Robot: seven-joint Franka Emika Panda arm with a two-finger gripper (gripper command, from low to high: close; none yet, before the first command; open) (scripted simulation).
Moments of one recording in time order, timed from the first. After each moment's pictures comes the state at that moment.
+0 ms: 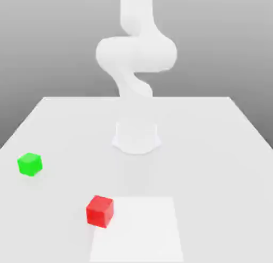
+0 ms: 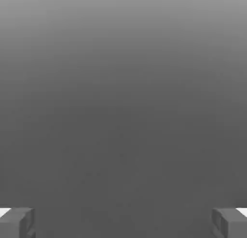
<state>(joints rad) -0.03 -0.72 0.01 -2.35 -0.02 2.35 0.82</state>
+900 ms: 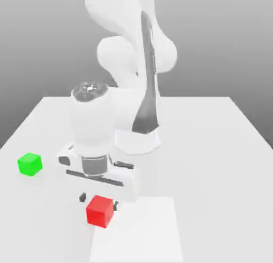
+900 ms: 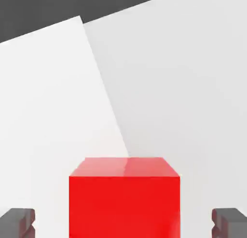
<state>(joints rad) -0.20 0.24 -0.03 -2.73 0.03 2.97 0.87</state>
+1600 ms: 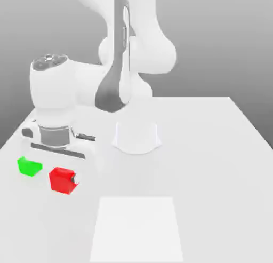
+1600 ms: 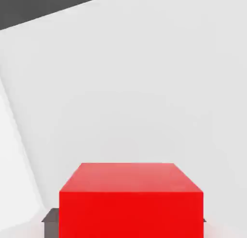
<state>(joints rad) -0.45 -0.04 -0.15 -2.77 -0.07 2.74 0.56</state>
